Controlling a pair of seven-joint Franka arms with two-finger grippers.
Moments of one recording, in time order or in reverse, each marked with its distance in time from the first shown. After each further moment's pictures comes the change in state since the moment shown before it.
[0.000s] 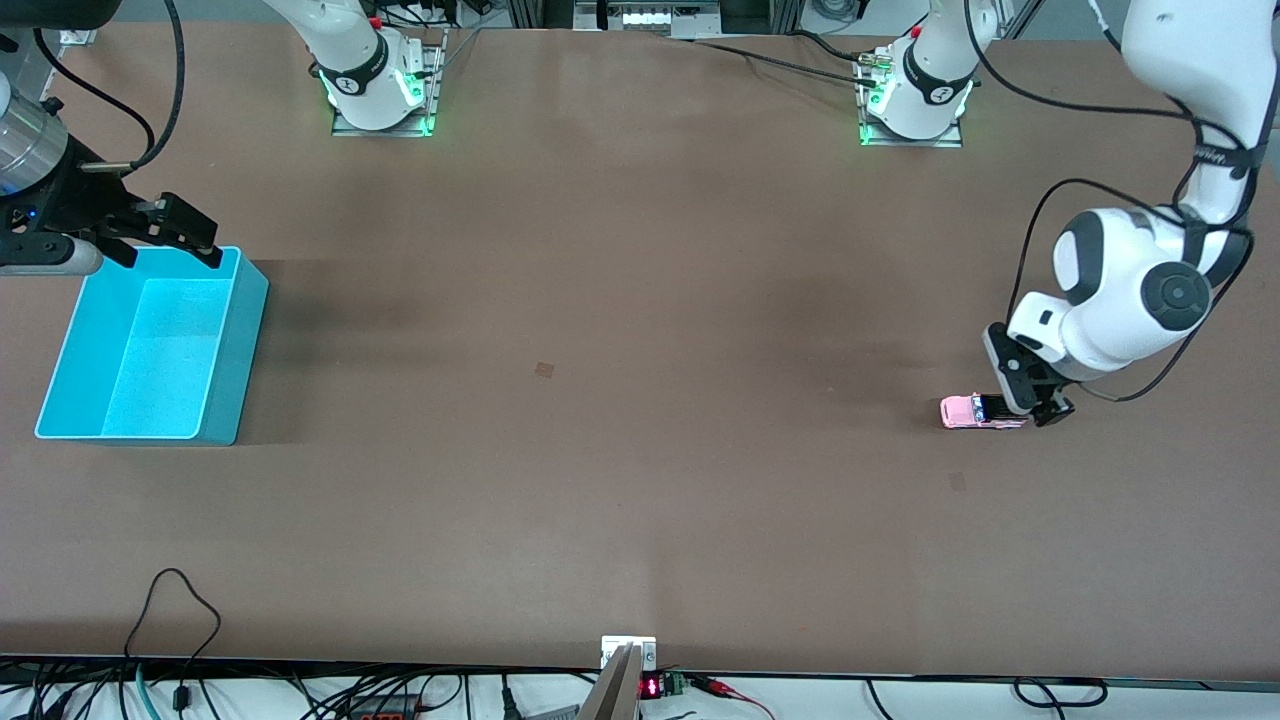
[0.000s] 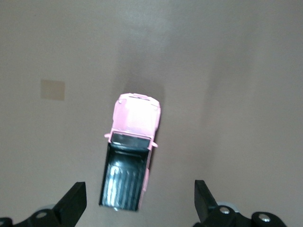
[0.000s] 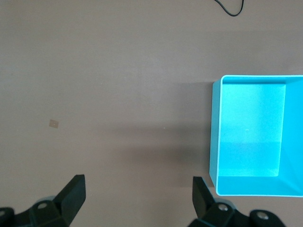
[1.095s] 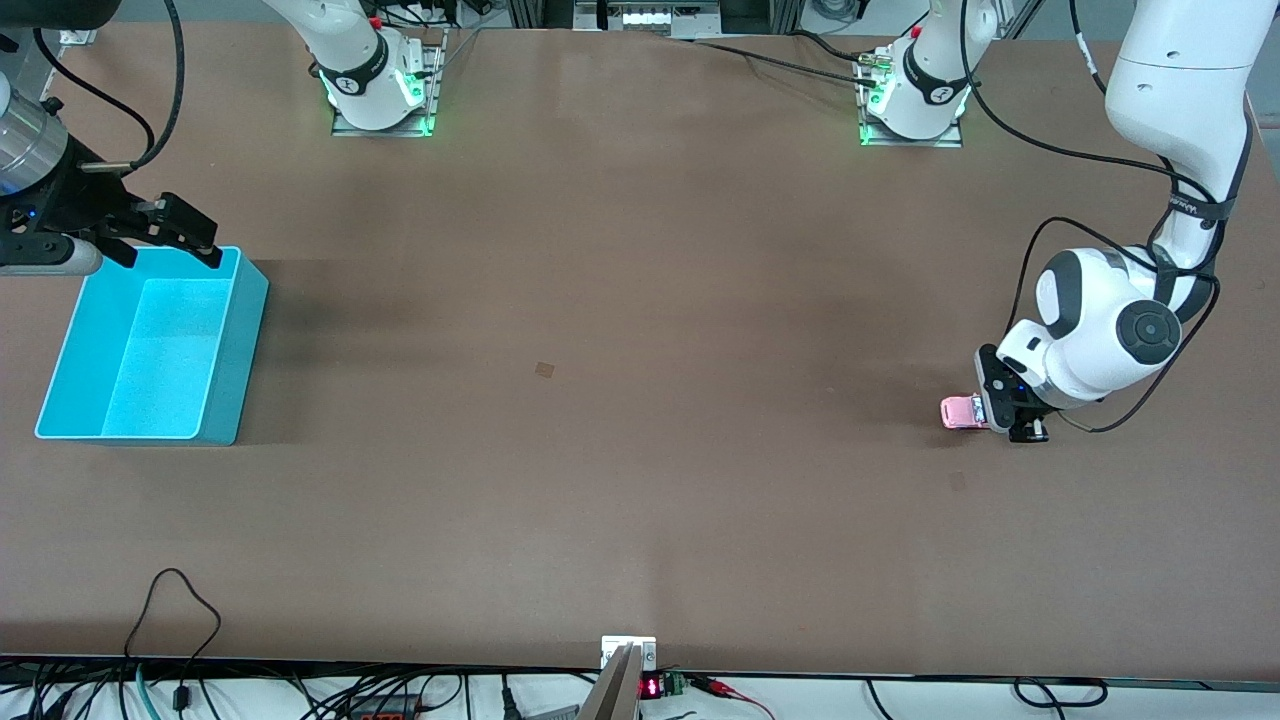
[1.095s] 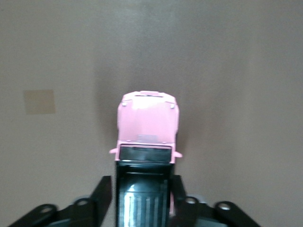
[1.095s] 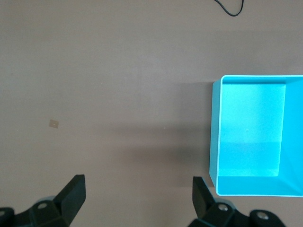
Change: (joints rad) left arm 0.012 0.128 0.000 0.075 0.000 0.056 0.150; right arm 0.000 0.000 0.000 0.000 0.000 0.000 0.000
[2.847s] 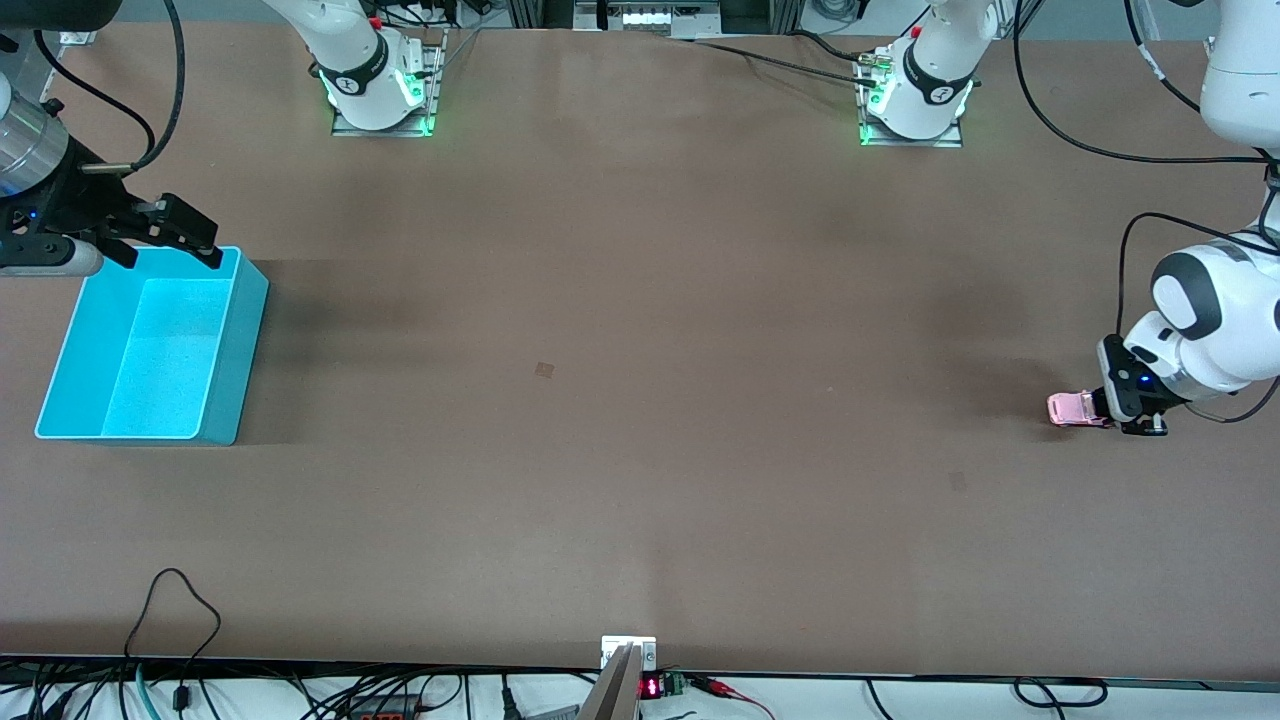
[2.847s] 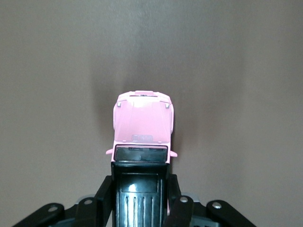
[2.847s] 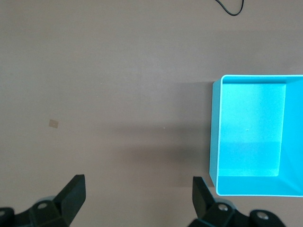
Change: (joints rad) left arm 0.276 0.065 0.015 0.103 0.000 -0.009 0.348; right arm 0.000 0.002 0.000 0.000 0.000 0.000 0.000
